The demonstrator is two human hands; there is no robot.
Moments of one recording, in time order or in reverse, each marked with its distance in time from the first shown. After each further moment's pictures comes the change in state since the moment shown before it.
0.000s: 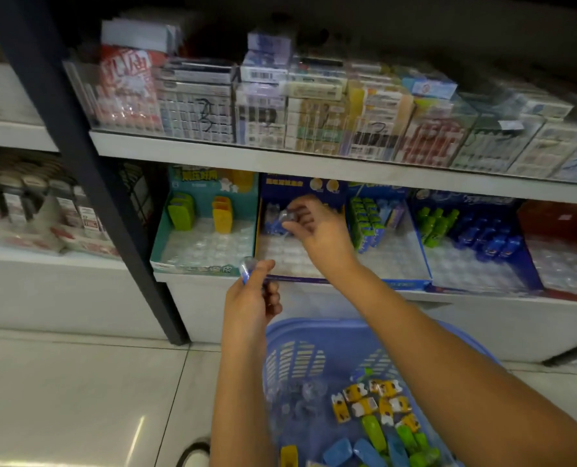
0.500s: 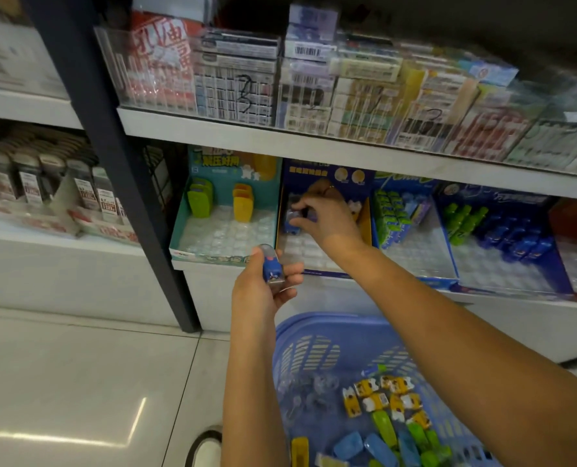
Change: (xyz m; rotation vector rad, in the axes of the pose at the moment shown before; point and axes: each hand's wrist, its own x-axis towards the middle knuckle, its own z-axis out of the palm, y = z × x) left_hand 0.007 0.012 -0.015 -0.068 -0.034 -0.012; right_hand 0.032 0.010 0.025 -0.398 -0.223 0.009
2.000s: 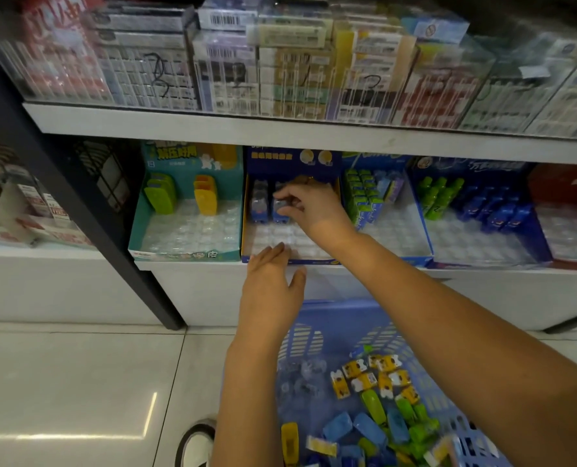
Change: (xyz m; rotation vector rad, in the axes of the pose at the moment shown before) left_hand 0.013 -0.043 0.023 1.402 -0.159 0.521; right_hand -0.017 0.023 -0.015 0.155 -0.054 -0.004
